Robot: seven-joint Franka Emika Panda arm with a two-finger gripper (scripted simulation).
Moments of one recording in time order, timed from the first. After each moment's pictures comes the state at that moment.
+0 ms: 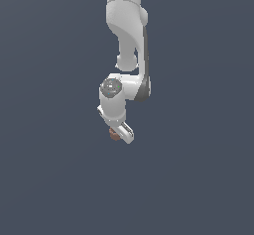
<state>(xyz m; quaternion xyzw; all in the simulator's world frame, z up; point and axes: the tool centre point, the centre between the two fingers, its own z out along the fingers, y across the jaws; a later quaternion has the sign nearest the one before) 0.004 -0.049 0.050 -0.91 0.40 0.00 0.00</state>
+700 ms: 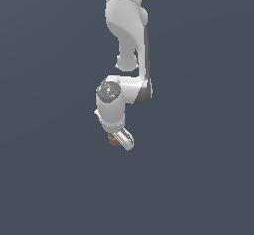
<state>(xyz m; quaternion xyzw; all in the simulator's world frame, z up) 0.039 -0.051 0.068 -0.91 0.40 0.00 0.00</state>
